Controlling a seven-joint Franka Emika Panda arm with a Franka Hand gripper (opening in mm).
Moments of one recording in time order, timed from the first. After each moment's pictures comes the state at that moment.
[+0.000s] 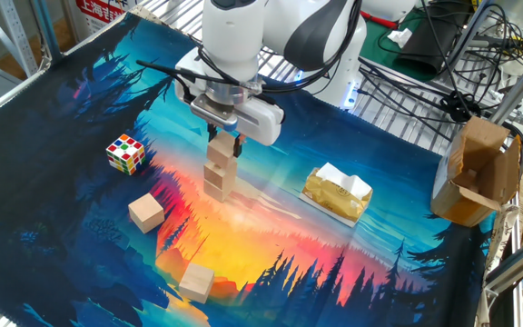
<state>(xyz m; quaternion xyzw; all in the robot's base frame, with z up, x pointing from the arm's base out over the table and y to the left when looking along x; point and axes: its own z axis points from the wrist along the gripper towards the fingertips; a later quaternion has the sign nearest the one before) 0.438 -0.058 0.199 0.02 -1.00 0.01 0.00</state>
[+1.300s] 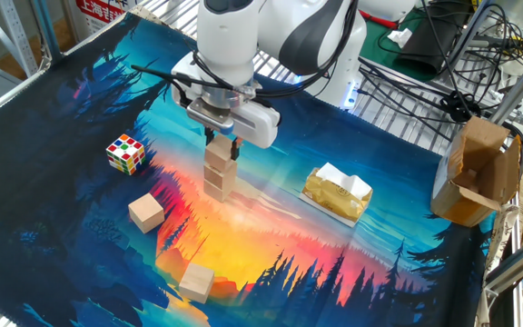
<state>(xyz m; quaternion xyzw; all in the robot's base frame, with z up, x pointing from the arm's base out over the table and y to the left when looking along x) 0.441 -0.059 0.192 0.02 -1.00 0.00 0.01</state>
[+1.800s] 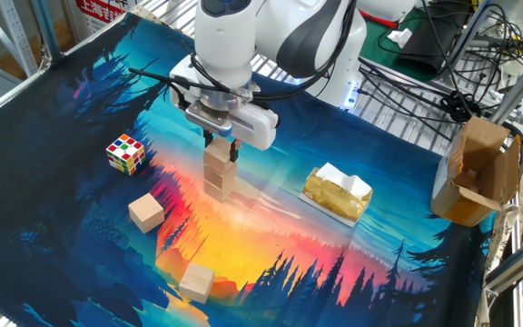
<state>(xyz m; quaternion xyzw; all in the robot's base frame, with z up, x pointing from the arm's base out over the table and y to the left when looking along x) 0.445 -0.060 0.189 0.02 -1.00 0.00 0.00</state>
